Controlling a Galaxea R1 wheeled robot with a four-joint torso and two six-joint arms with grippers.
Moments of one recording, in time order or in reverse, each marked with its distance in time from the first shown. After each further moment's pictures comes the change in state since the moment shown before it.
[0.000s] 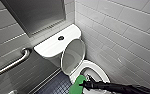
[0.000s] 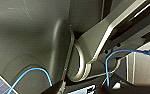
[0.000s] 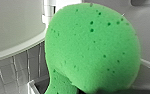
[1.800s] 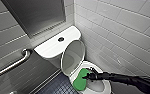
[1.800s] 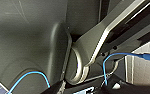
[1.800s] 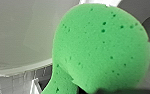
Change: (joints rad) left arm 0.002 -0.006 0.015 0.000 0.001 0.003; right arm 0.140 -0.101 0.110 0.020 -0.098 -0.061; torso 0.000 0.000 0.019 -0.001
